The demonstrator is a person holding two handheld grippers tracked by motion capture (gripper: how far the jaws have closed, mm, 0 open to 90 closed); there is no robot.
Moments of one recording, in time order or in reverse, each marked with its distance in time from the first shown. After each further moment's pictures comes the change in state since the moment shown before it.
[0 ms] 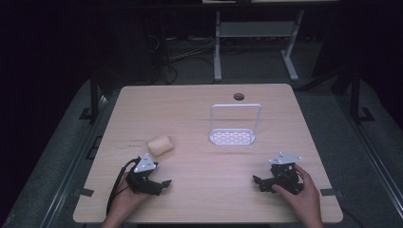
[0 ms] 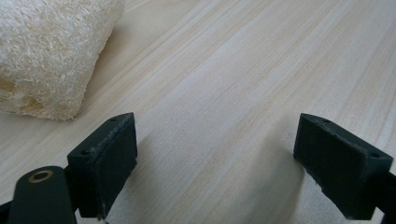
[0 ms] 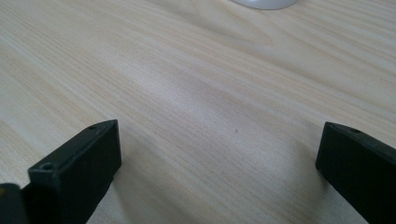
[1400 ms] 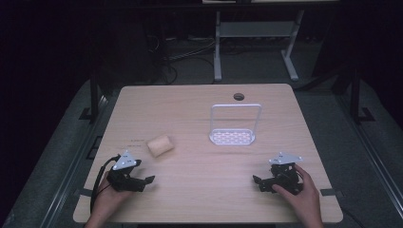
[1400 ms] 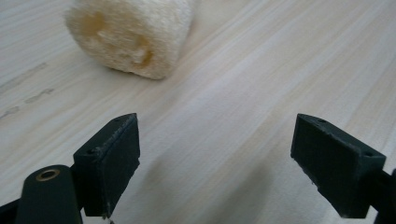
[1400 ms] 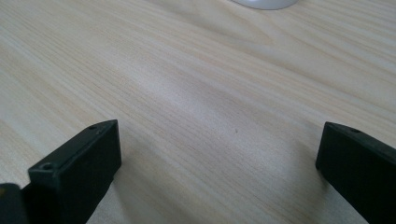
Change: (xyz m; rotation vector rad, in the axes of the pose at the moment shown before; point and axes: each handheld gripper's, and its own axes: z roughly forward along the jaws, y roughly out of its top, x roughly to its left) left arm 0.032 -0.016 -0.039 -0.017 0.064 -0.054; right arm 0.000 0.000 0.000 -0.001 0.001 0.000
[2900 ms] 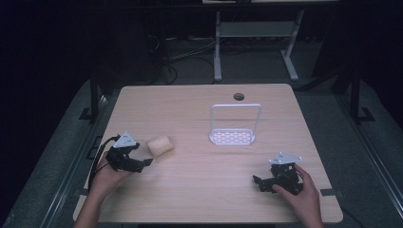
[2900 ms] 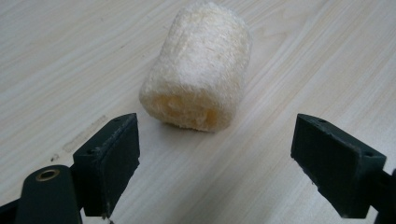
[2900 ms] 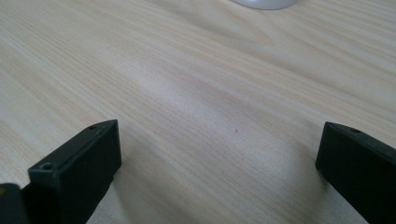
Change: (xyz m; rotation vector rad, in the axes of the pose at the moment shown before) left arm 0.035 0.046 0.001 0.033 0.013 0.044; right arm 0.000 0.000 0.000 -0.002 0.000 -0.001
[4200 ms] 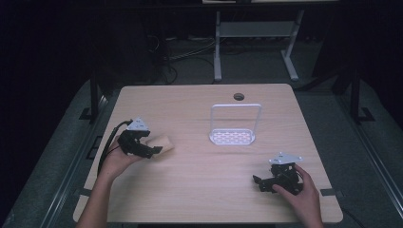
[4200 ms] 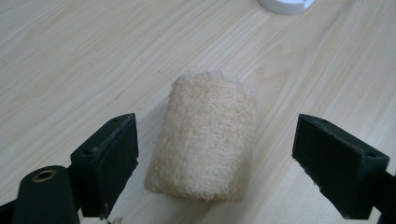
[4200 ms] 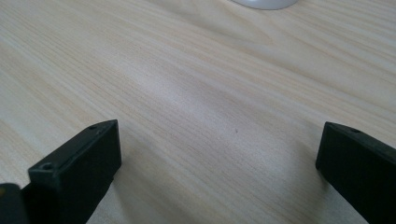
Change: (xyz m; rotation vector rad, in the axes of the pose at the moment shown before) left arm 0.012 0.048 0.025 0.031 -0.057 0.047; right arm 0.000 0.000 0.000 0.000 0.000 0.000
